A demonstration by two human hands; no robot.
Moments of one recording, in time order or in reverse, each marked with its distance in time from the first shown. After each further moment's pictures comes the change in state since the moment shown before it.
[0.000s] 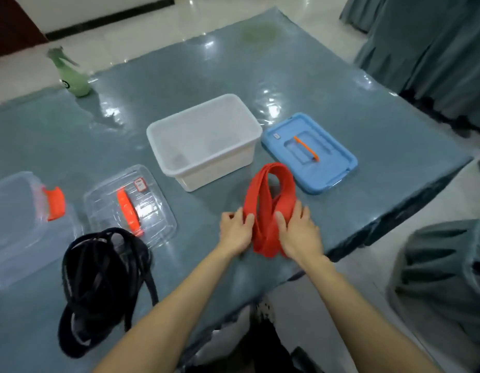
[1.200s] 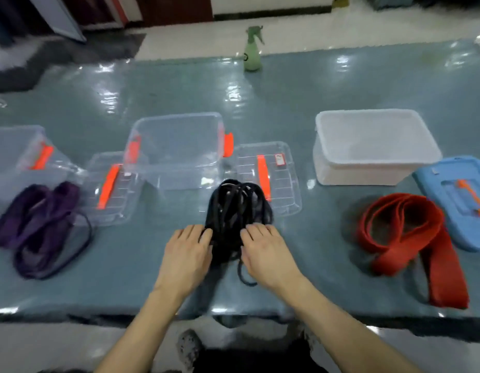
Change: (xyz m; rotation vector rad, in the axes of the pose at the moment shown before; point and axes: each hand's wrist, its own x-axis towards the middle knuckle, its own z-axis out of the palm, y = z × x) left_hand -0.221 -0.262 -0.218 0.916 0.660 0.142; right_hand -0.196 -0.245 0.093 -0.367 -0.141 -1.272
